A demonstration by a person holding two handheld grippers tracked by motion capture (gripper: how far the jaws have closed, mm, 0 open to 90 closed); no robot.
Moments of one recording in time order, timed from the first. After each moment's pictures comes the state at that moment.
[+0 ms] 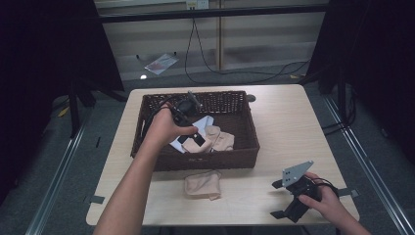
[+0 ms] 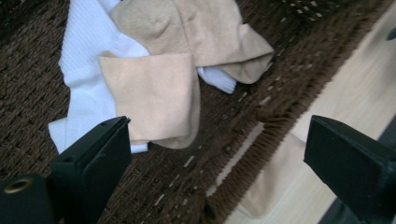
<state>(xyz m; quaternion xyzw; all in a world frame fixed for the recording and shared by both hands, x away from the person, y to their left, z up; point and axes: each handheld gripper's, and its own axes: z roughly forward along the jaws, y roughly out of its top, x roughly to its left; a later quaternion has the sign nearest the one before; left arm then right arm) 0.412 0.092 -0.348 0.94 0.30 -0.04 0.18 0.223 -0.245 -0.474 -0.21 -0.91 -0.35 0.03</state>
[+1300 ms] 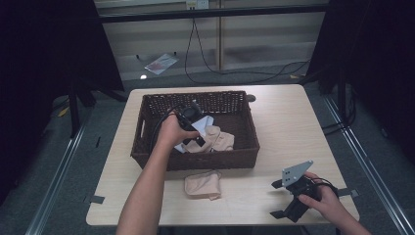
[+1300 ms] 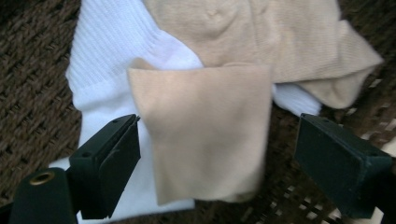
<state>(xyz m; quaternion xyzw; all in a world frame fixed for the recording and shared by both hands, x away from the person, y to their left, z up) 0.454 0.089 -0.427 0.93 0.32 -0.02 0.18 0.224 -0.245 -0.475 -0.21 -0.91 -0.35 0.03</state>
